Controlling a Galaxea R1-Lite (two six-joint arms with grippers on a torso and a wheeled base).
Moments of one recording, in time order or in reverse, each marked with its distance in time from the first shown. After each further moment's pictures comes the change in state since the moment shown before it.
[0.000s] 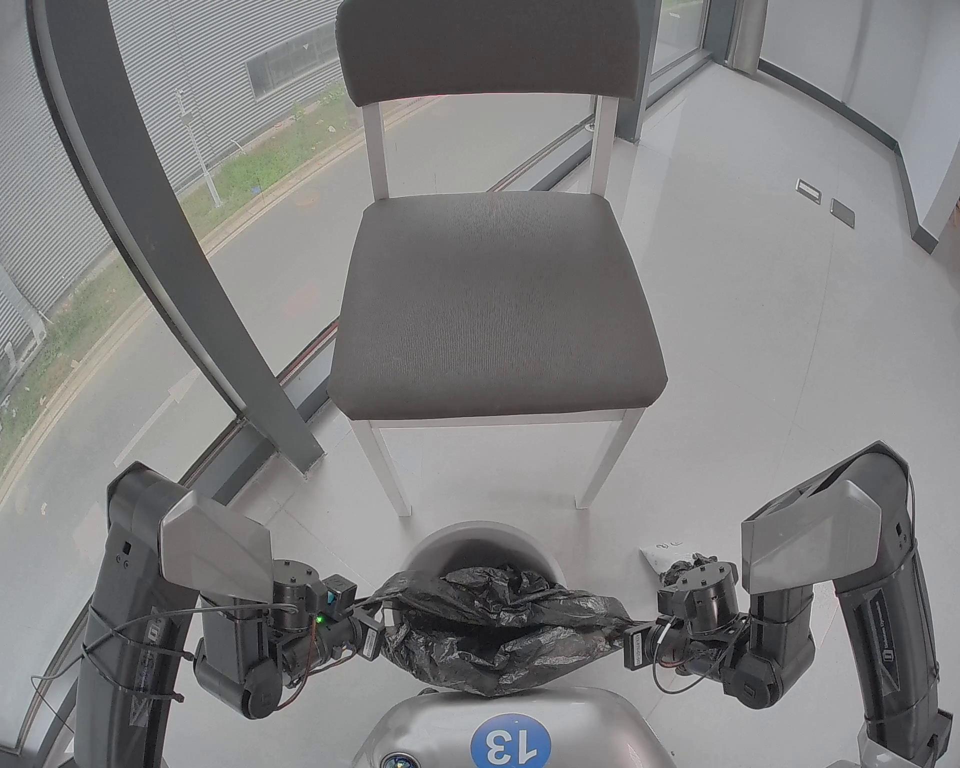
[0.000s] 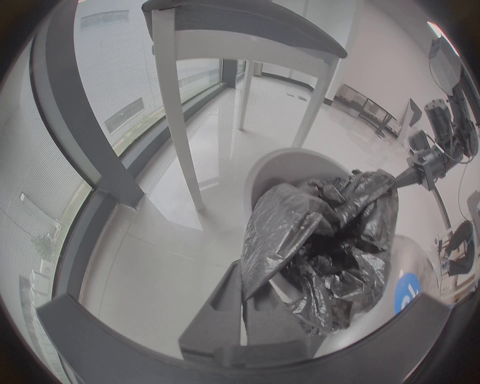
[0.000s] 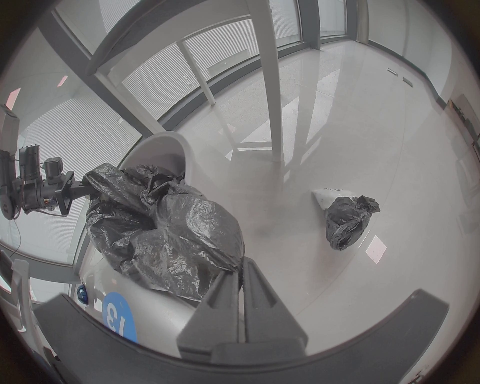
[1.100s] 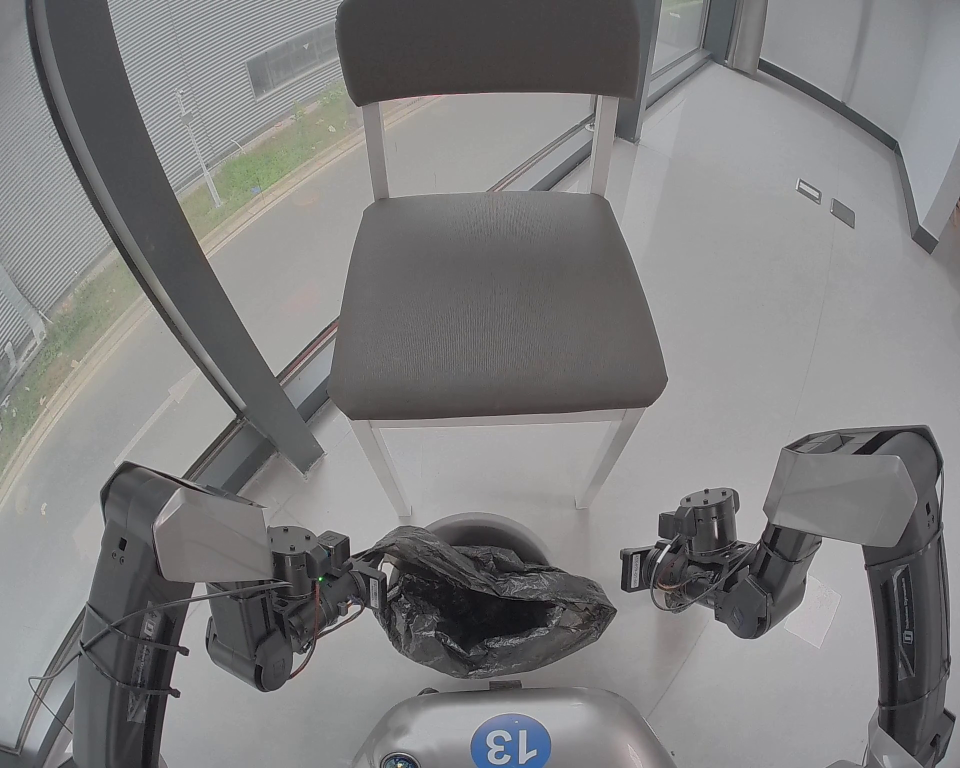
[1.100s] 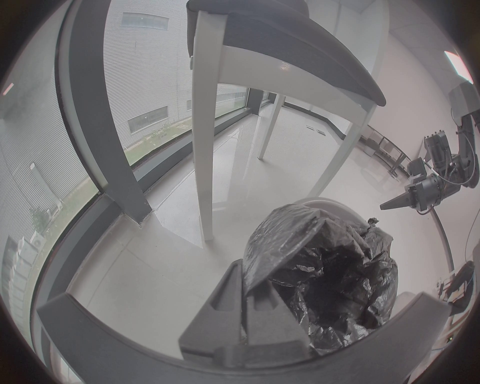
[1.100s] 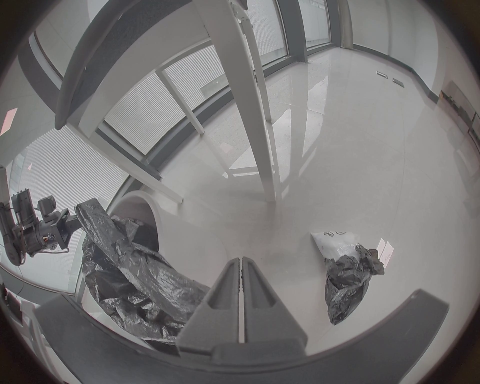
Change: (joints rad) left arm 0.033 0.004 -0.181 0.000 0.010 -0.157; right arm -0.112 -0.069 -0.335 0.276 0.065 0.002
